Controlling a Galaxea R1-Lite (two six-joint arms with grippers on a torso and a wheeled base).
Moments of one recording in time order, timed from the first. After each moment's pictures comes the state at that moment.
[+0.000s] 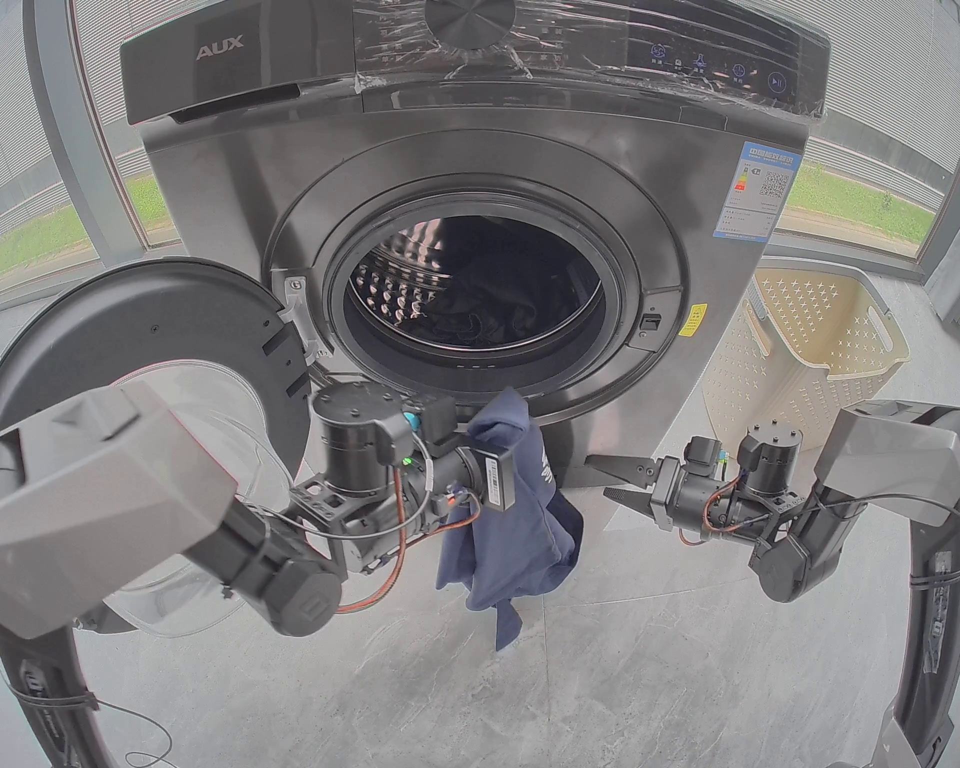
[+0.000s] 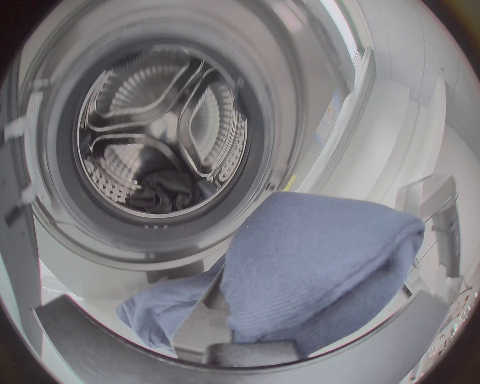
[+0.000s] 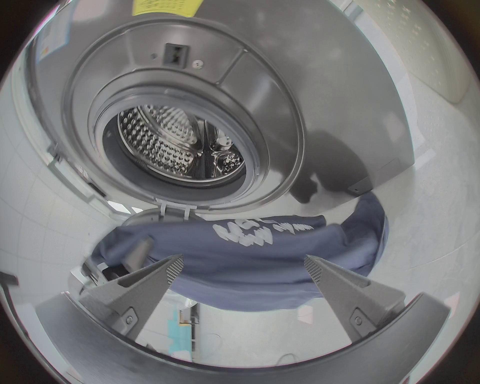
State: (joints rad) left arm -0.63 2.12 -0.95 -1.11 -0.07 -0.16; right arm 0.27 2.31 -0.80 -1.40 0.68 0.88
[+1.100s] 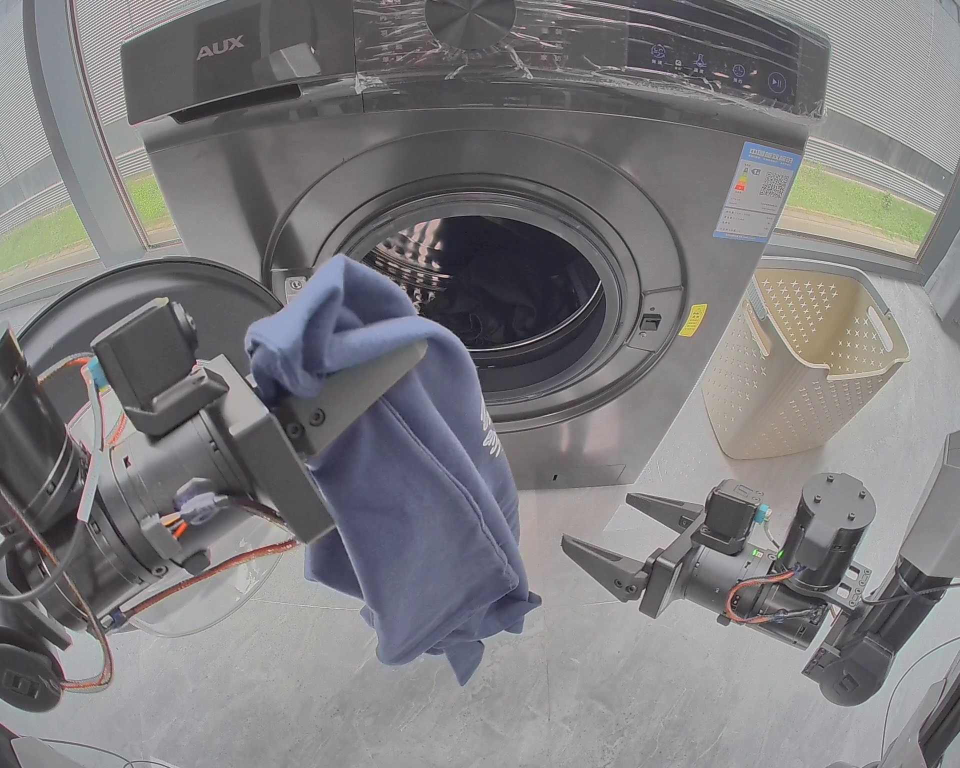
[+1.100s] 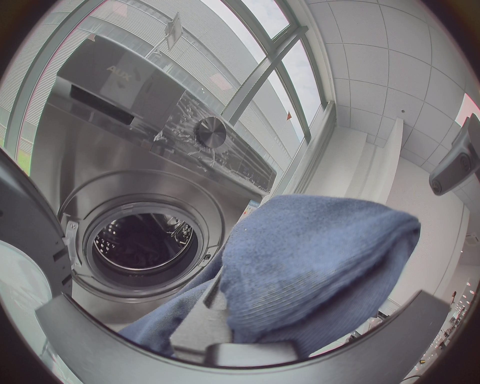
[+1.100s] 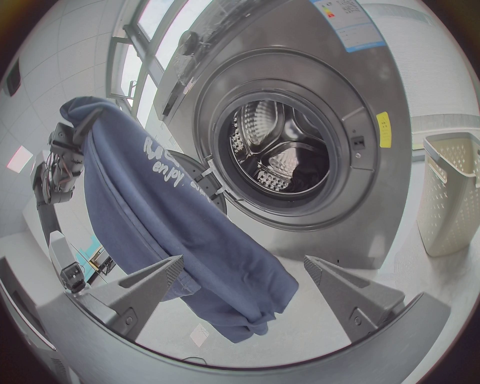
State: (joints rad) left arm -0.75 1.38 -0.58 -1.04 -0.12 -0.23; right arm 0.63 1.92 -0.31 -1.54 0.15 0.20
